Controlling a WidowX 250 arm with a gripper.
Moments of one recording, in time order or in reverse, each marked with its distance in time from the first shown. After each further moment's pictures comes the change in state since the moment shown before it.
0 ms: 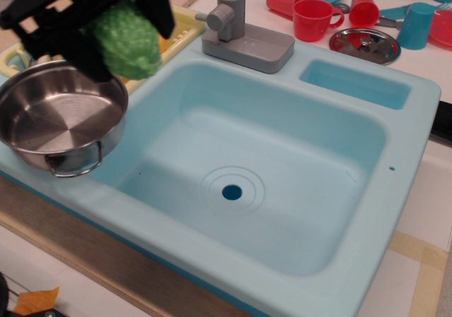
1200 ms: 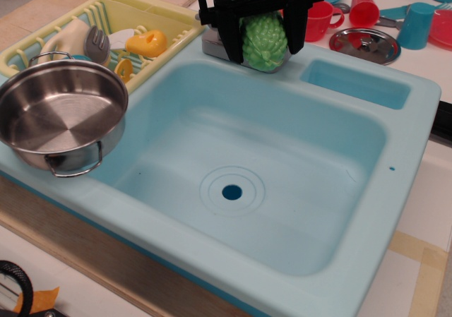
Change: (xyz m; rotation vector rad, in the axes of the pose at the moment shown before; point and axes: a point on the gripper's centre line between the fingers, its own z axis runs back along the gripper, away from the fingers) arm -0.001 -0.108 -0.105 0.191 0.265 -0.526
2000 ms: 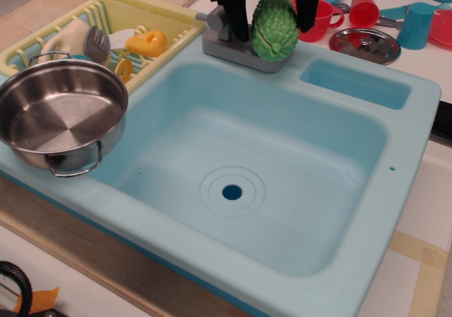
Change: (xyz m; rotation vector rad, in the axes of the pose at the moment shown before) arm 0.019 -0.013 0.002 -0.010 0.019 -0.054
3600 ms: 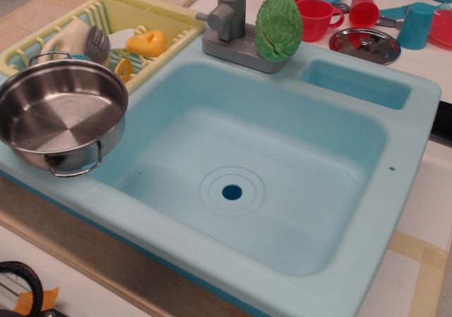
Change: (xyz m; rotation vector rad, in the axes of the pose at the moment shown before) arm -0.027 -0.023 0.061 0.043 -0.125 -0.096
